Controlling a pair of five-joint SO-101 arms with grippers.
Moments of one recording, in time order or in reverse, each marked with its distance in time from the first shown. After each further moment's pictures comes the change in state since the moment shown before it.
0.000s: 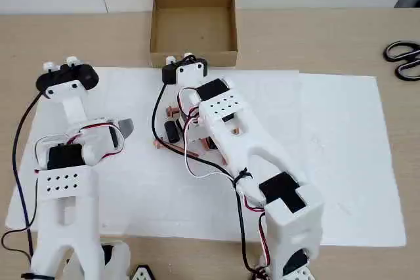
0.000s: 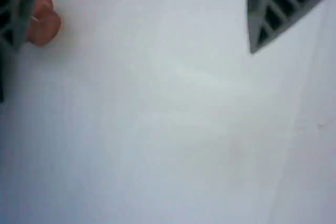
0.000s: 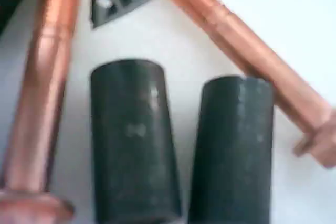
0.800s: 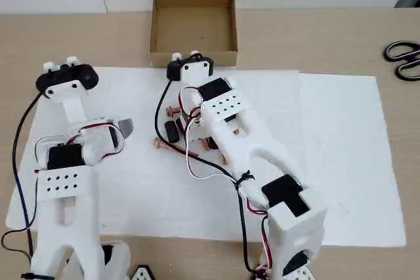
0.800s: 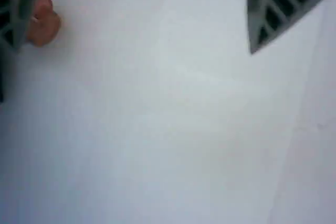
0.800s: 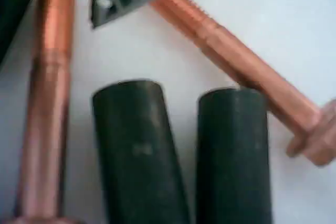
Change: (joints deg) left arm 0.0 0.0 0.0 0.0 0.0; right arm -0.1 -2.0 0.4 1.6 -4.9
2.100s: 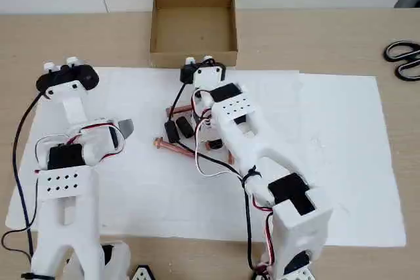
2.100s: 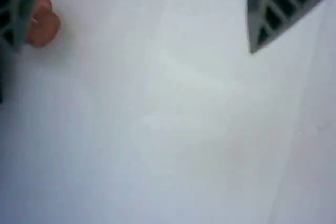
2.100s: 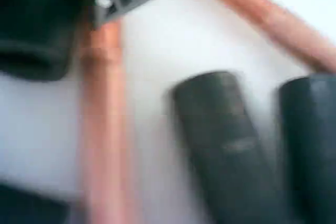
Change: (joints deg) left arm 0.0 0.0 0.2 0.0 0.0; right arm 4.6 0.6 6.8 -6.1 -0.1
